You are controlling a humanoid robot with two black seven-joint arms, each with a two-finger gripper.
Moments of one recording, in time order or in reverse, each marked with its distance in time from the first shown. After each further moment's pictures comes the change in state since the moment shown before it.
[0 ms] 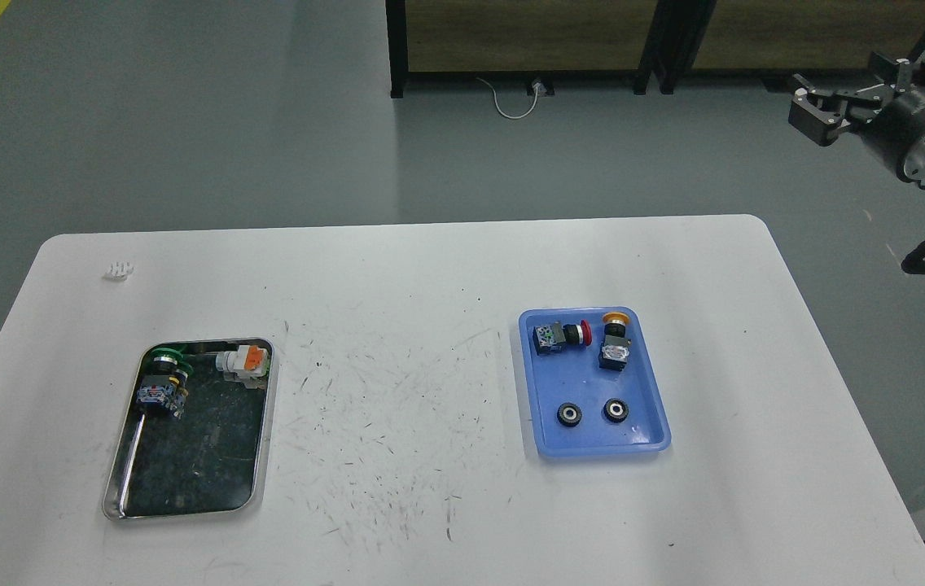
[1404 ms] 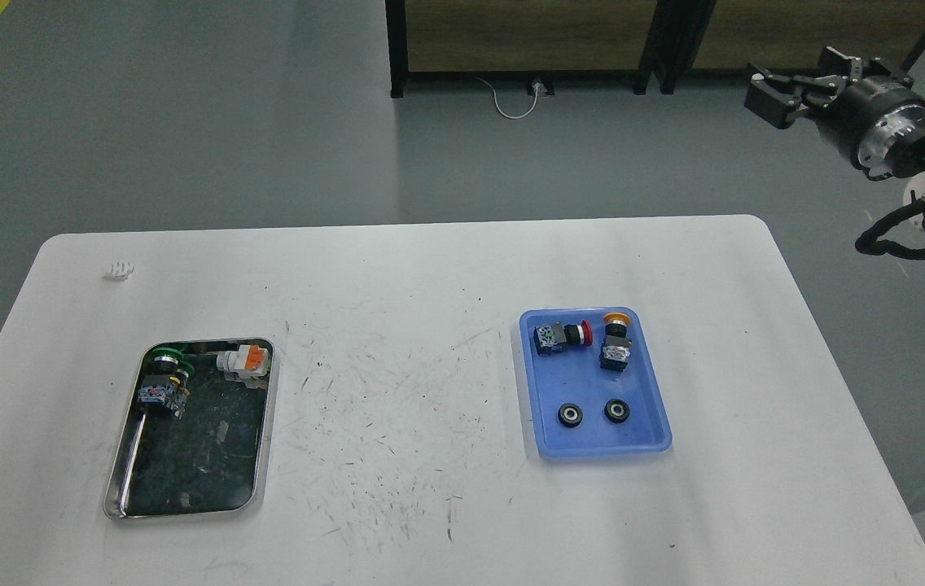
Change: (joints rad) left arm -0.007 0.012 0.064 -0.048 0.011 -0.024 -0.005; right arm 0.050 0.059 -0.051 0.051 0.159 -0.022 -0.090
